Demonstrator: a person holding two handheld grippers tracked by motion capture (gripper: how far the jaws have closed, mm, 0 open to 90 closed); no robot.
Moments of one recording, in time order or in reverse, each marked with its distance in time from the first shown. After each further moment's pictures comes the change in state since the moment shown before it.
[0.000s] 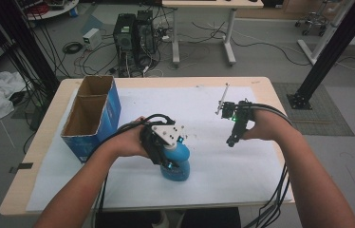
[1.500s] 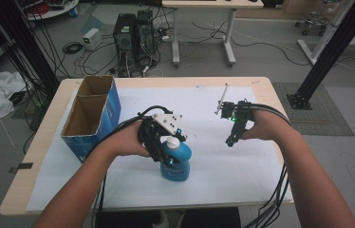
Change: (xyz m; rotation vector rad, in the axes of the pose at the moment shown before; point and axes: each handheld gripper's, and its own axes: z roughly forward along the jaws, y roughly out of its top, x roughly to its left) left arm 0.002 0.007 -0.020 -0.067 0.026 -0.211; right arm 0.000 0.002 0.002 -0.009 0.005 0.001
